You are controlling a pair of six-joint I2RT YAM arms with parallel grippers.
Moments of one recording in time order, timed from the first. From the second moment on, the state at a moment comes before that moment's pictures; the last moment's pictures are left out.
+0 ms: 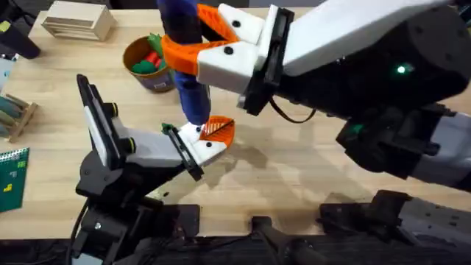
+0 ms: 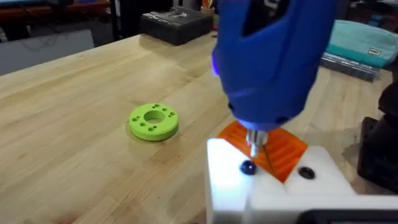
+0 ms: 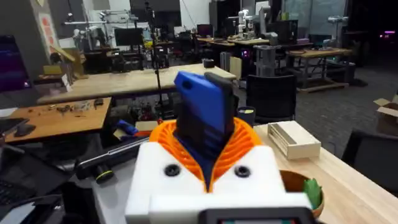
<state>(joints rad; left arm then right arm) -0.27 0.01 0.01 -0.06 0.71 -0.08 0.86 1.18 0.71 0.75 -0.40 0.13</state>
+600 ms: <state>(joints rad) -0.27 0.01 0.01 -0.06 0.71 -0.08 0.86 1.20 0.71 0.79 -0.40 0.13</state>
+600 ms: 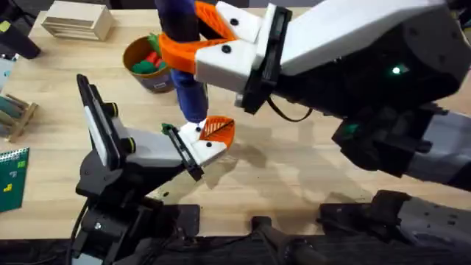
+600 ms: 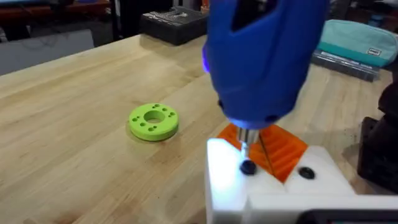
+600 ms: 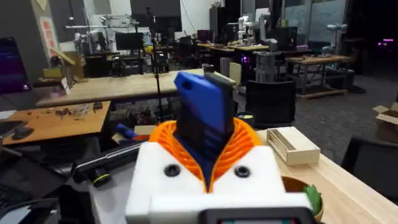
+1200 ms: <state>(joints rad) -0.27 0.01 0.01 -0.06 0.71 -0.08 0.87 1.20 0.71 0.77 -0.40 0.13</state>
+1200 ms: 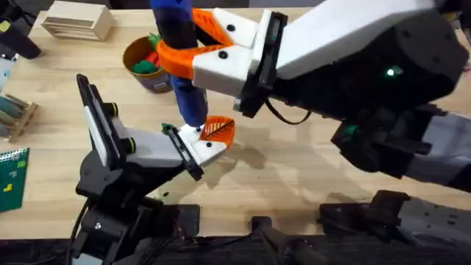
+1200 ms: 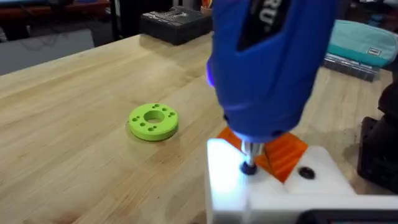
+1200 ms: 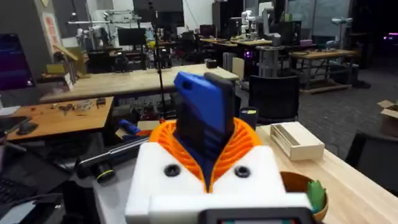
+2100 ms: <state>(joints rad) -0.27 0.01 0.01 -0.06 0.71 -0.08 0.87 1.20 0.71 0.95 -0.40 0.13</state>
